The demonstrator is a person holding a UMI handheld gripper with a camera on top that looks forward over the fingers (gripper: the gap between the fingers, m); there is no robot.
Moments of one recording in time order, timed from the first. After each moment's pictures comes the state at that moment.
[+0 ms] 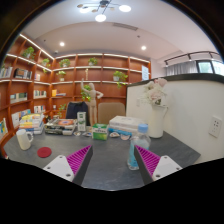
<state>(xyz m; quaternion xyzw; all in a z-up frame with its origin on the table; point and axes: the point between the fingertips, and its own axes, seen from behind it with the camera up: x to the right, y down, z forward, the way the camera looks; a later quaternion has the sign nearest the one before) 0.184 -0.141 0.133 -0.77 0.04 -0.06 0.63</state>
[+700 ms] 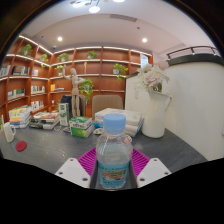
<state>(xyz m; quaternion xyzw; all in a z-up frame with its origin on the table) 0.285 -0.043 0.078 -0.79 0.02 -0.05 0.61</state>
